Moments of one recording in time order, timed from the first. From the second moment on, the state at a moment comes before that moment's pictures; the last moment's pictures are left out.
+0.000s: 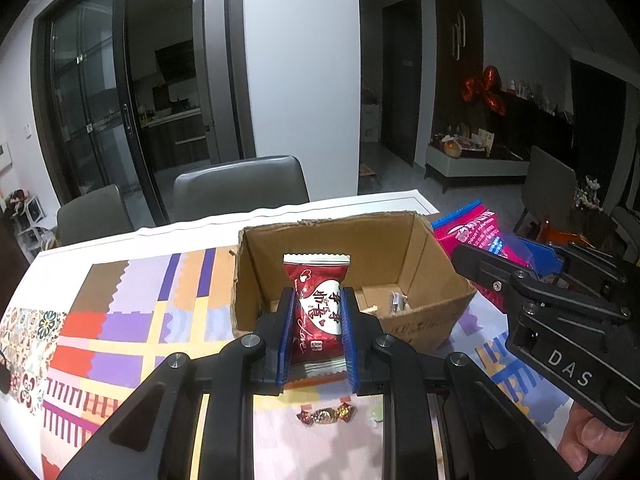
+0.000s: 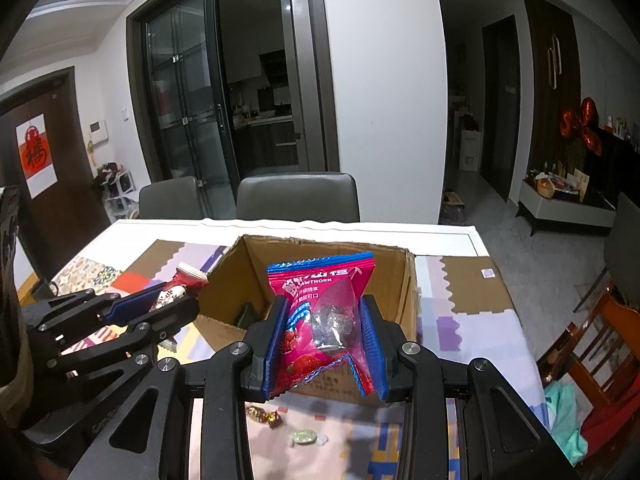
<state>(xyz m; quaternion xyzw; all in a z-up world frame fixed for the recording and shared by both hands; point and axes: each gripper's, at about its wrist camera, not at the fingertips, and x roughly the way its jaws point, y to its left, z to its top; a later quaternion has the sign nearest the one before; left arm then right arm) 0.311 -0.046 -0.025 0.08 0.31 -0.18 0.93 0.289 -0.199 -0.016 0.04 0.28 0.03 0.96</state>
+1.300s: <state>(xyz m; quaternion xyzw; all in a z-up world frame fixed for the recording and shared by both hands) 0.375 -0.053 -0.038 0.07 0.32 -0.17 0.93 0.356 -0.203 -0.037 0.04 0.29 0.02 0.96</state>
